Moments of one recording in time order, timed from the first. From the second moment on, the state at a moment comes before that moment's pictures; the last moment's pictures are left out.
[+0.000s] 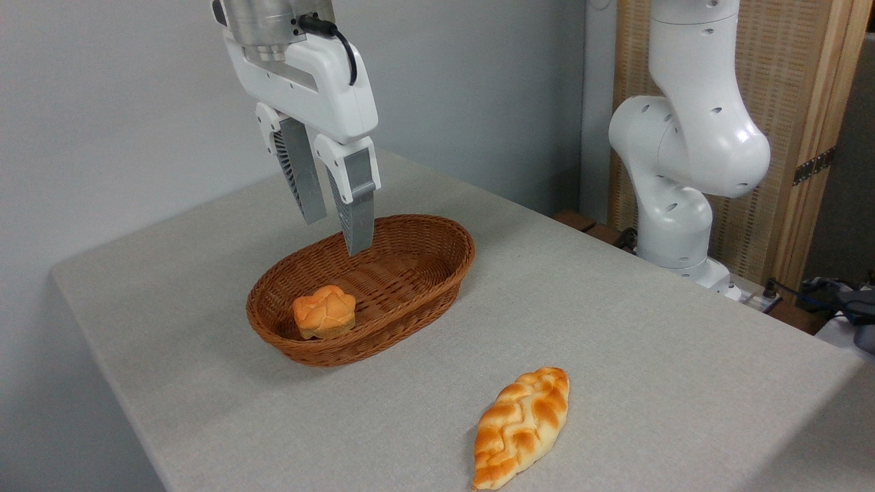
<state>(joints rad) -0.12 0.05 0.04 -1.49 -0.03 1.54 0.72</state>
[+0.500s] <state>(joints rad) -0.11 0.05 0.05 -1.52 -0.03 1.54 0.72</state>
